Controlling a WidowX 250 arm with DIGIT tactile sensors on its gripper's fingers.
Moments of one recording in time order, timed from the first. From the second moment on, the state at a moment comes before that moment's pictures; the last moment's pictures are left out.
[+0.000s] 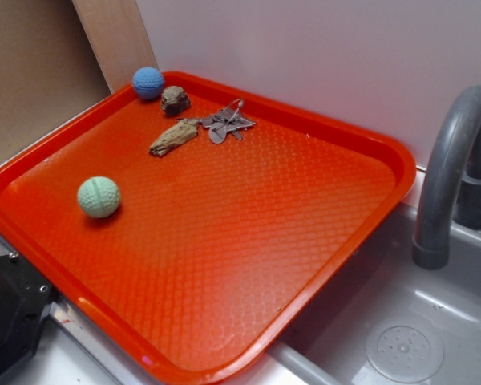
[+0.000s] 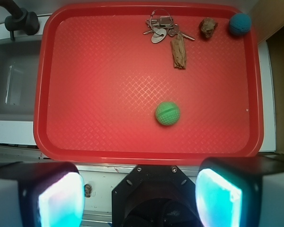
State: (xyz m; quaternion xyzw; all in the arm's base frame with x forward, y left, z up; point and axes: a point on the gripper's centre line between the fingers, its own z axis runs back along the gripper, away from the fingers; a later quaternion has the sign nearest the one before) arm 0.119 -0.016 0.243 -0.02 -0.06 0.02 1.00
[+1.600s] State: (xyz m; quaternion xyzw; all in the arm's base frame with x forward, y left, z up) arm 0.303 0.022 0.116 0.04 -0.13 0.19 0.97
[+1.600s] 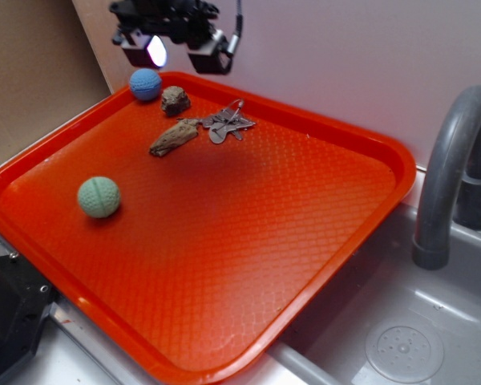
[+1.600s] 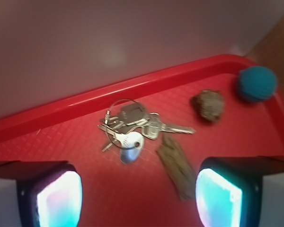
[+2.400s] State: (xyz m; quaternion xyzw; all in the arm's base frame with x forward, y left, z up) arm 0.354 0.029 0.033 0.09 -0.14 0.17 0.97
